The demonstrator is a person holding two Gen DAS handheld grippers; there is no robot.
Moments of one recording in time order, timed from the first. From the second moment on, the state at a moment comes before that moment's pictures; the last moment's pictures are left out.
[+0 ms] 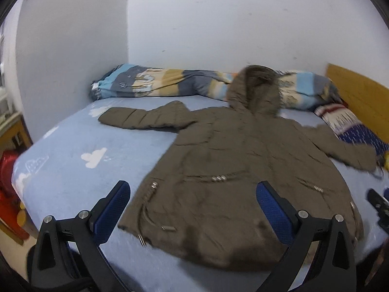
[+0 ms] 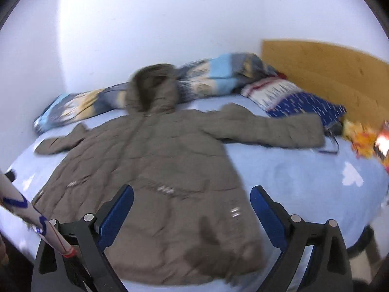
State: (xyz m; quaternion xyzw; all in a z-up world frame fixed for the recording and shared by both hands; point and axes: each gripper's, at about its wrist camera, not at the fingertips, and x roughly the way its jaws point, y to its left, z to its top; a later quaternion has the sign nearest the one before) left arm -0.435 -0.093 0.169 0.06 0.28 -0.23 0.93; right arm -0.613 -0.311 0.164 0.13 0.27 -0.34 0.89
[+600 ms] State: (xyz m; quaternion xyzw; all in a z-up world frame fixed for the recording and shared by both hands) left arm -0.456 -0.080 0.185 0.06 0.28 -0.22 0.93; right arm -0.589 -0.231 0.204 0.07 0.31 -0.32 0.89
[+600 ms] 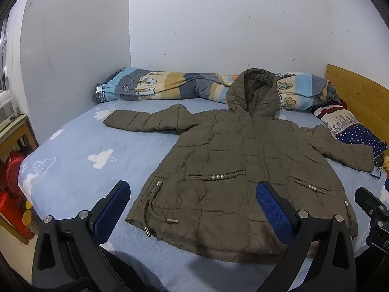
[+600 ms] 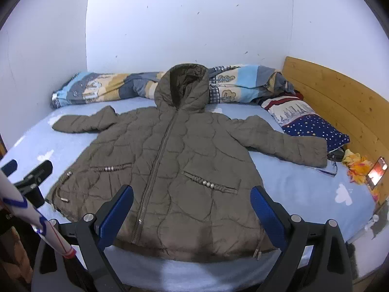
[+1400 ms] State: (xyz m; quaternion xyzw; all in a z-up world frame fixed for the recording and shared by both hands) left arm -0.455 -0.078 0.175 0.07 0.30 -0.23 0.92; right arm -0.584 -0.226 0.195 0.05 0.34 -0.32 0.88
